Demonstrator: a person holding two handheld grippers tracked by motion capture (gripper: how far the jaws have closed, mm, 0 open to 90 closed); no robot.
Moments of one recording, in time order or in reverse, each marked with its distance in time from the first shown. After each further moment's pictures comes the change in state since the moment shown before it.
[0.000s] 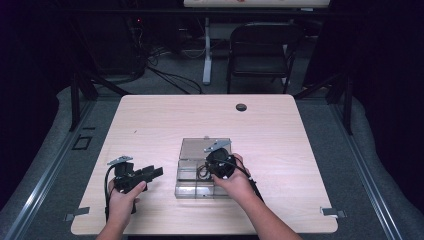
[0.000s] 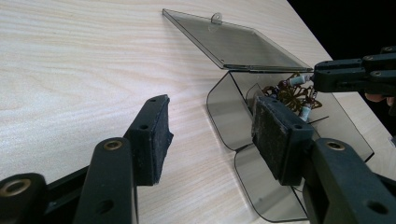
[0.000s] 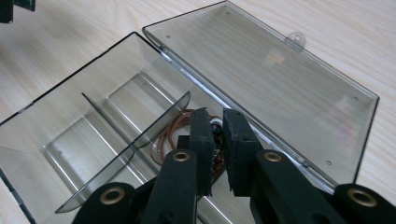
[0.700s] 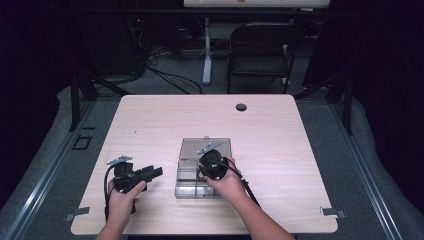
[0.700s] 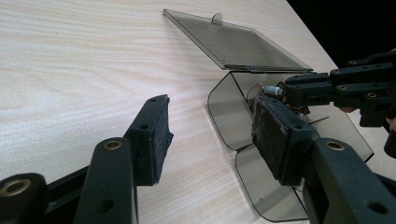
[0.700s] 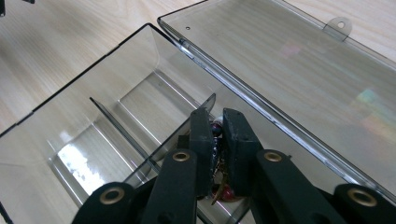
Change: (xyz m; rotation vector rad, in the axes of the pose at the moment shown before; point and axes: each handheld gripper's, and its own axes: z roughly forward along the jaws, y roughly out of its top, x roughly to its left) left arm 0.002 0.000 -0.001 0.005 0.001 0.006; right arm 0.011 0.001 0.028 0.035 0.057 0.037
